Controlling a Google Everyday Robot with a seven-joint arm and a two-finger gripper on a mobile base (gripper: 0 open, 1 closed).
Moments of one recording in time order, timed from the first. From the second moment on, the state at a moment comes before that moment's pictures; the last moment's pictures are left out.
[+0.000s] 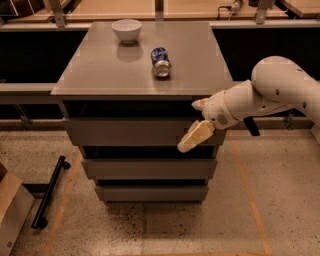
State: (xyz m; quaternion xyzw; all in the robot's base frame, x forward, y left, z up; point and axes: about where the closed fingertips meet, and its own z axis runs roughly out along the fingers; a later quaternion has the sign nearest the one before) arm 0.580 -0.083 0.790 -0.53 0.75 0.24 0.32
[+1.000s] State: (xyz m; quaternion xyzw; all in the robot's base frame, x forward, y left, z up) arm 0.621 -0.090 0.745 -0.53 0.77 0.20 0.30
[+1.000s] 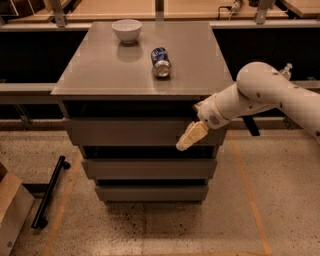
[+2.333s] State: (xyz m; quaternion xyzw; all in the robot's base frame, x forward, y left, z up) arm 0.644 -0.118 0.685 -0.48 0.81 0.19 0.28
